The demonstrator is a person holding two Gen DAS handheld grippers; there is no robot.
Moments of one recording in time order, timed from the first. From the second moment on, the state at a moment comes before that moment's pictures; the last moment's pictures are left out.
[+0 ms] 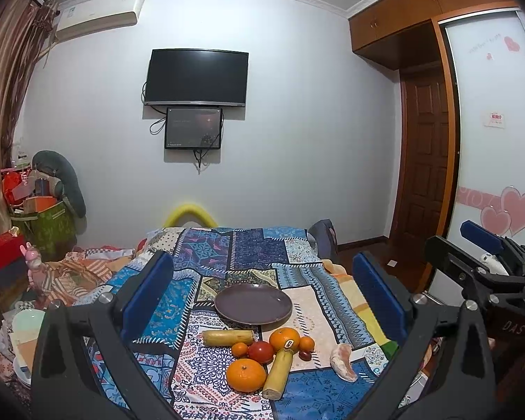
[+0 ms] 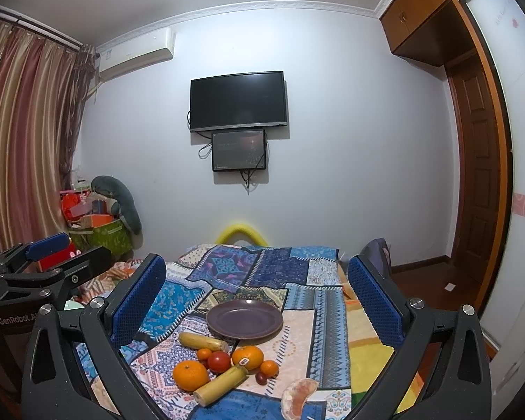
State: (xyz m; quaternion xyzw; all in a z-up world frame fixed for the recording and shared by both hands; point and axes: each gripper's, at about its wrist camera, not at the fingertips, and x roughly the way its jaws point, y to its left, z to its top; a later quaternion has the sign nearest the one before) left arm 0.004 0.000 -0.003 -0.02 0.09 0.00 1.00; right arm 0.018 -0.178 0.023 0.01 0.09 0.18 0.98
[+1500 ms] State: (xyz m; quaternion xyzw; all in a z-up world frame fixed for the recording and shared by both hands) left arm 0.040 0.007 -0.023 -0.01 0.13 0.00 0.99; right arm 0.045 -0.184 -0.001 0.01 0.14 0.17 0.98
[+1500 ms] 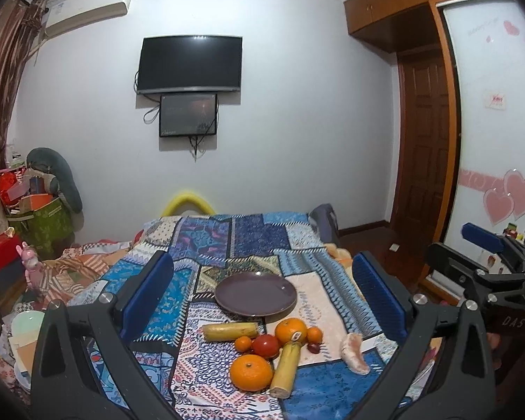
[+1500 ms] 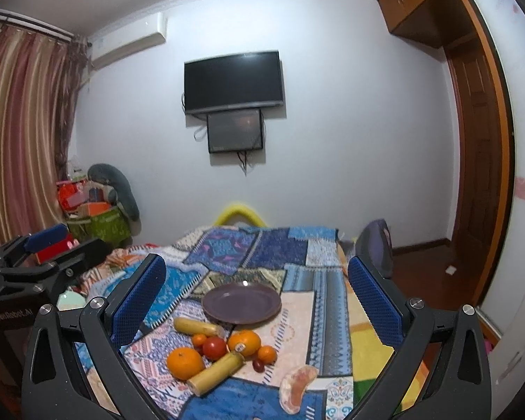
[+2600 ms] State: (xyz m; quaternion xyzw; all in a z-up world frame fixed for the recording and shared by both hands) left arm 0.172 0.035 -0.202 -0.04 0.46 -0.05 0.89; right arm 0.159 -0.210 -0.189 0.02 0.48 0.16 0.86
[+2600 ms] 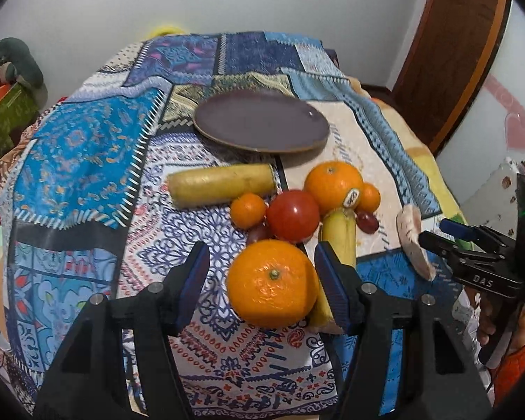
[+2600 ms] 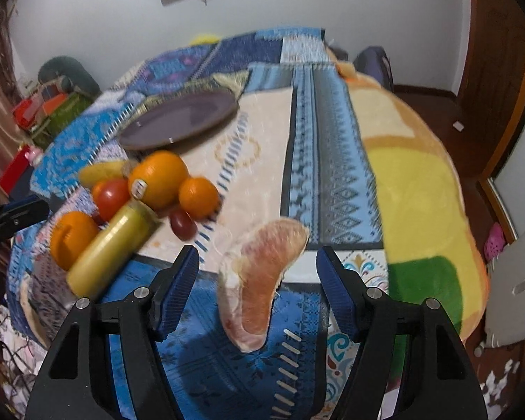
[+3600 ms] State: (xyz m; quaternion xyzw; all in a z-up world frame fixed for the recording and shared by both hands) left arm 0.184 0.031 -0.237 -0.06 0.48 -0.05 0.87; right arm 0.166 -0.200 -0.212 0.00 0.49 0.16 0.85
